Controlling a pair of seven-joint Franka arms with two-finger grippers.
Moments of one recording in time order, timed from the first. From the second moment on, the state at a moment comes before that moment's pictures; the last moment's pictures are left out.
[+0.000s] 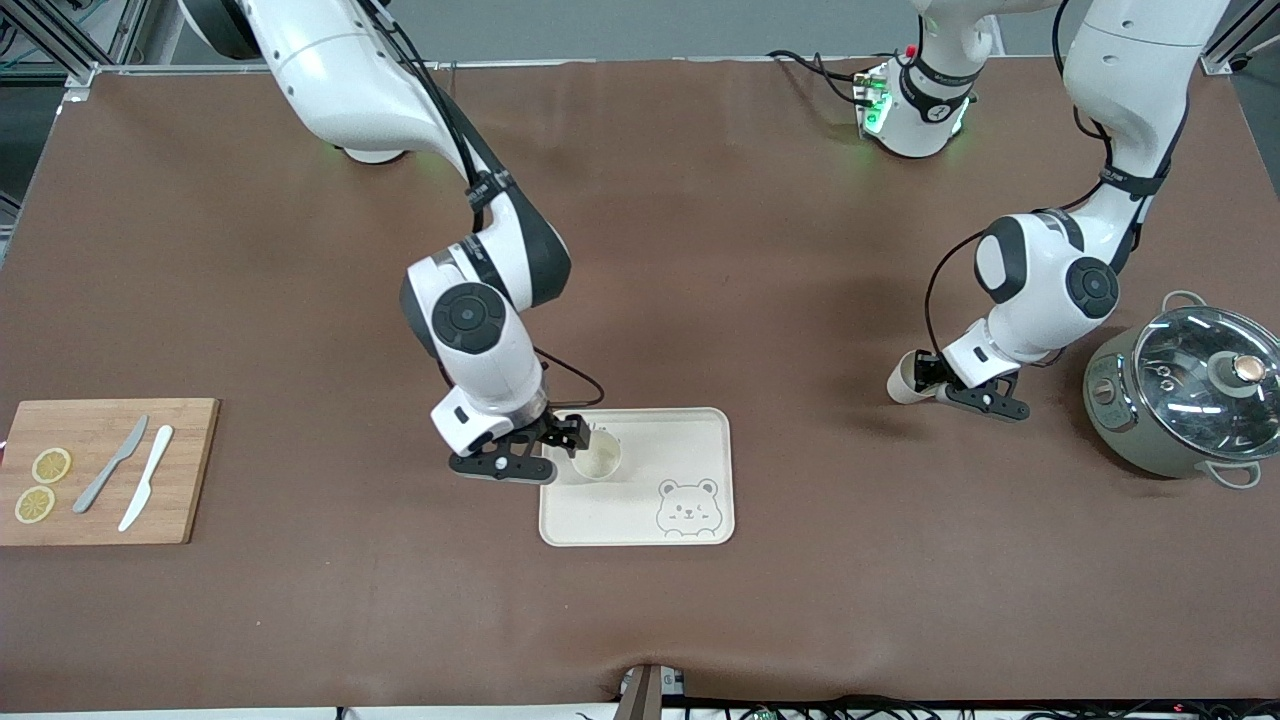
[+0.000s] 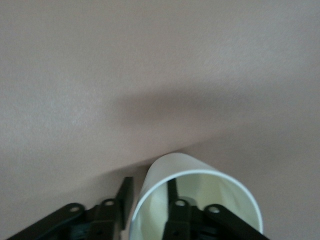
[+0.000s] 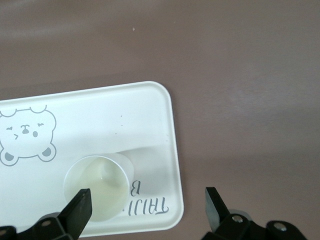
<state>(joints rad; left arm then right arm) 0.07 0.36 -0.16 -2.25 -0.20 2.67 0.36 0.60 0.74 -0.08 -1.33 0.00 2.21 0.64</state>
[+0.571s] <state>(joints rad) 0.09 0.26 -0.15 -2.13 -0.19 2.38 0.36 0.63 0.84 -0.08 -1.32 0.00 2.30 0.64</state>
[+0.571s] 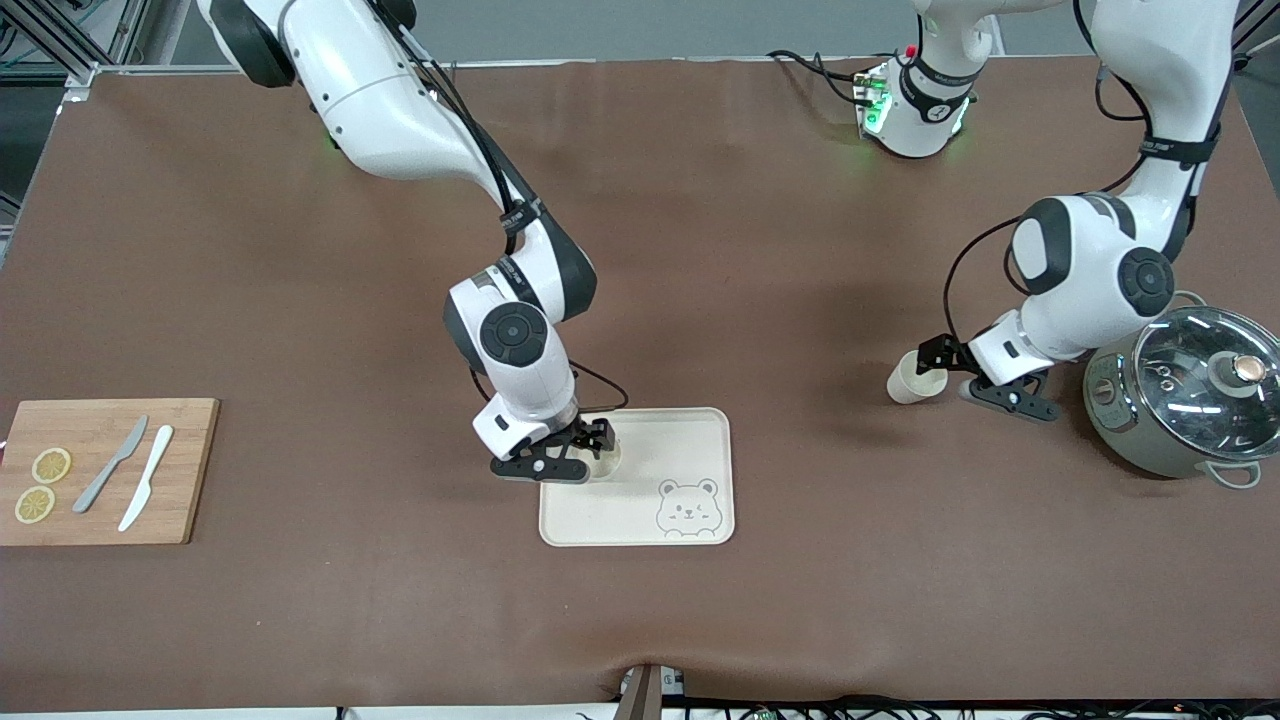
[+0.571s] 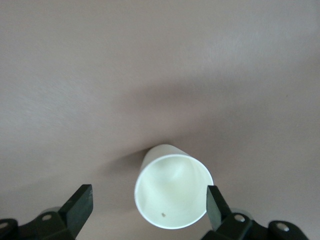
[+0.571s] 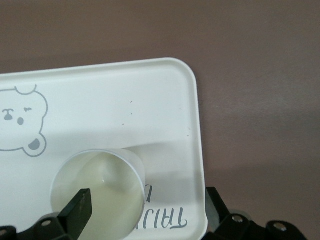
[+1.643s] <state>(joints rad) -0.10 0.42 -0.16 -1.37 0.06 1.72 -0.20 0.64 0.87 -0.08 -1.31 0.00 2.34 0.62</state>
